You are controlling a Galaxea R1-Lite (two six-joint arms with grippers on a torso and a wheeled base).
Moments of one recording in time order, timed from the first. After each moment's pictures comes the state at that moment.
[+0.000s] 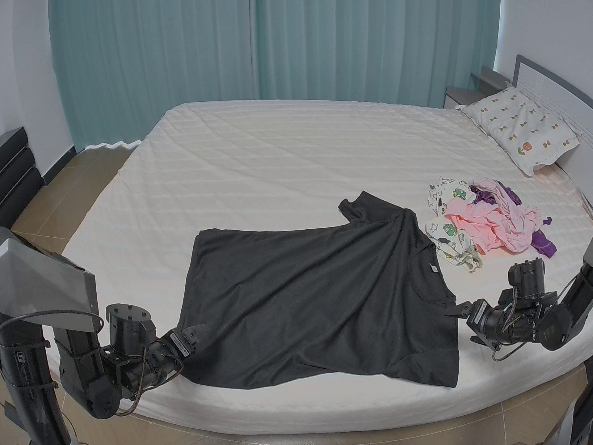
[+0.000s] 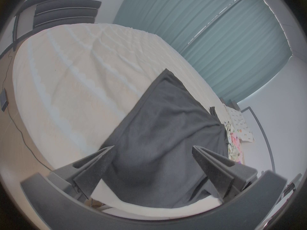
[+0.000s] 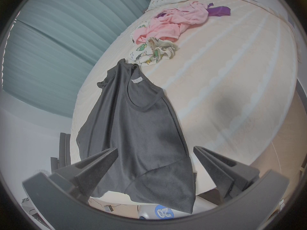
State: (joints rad) left arm -0.31 2.16 -0.15 -1.40 0.08 -0.87; right arm 0.09 1.93 -0.39 -0.74 0.14 0.77
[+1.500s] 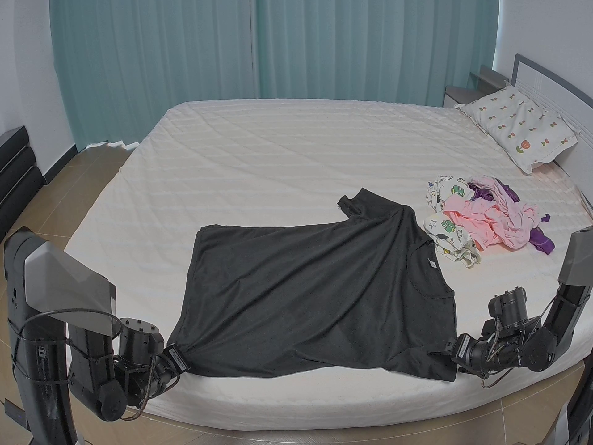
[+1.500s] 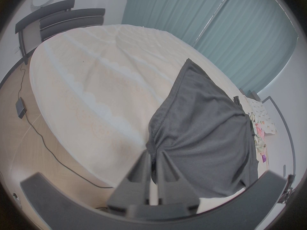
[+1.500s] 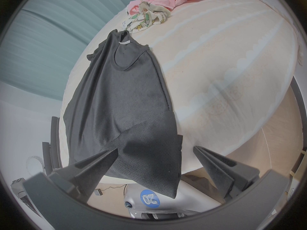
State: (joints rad) left arm -0.30 2.30 -0.14 -1.40 0.20 -0.80; right arm 0.17 2.07 -0.28 -0.83 0.14 0.73
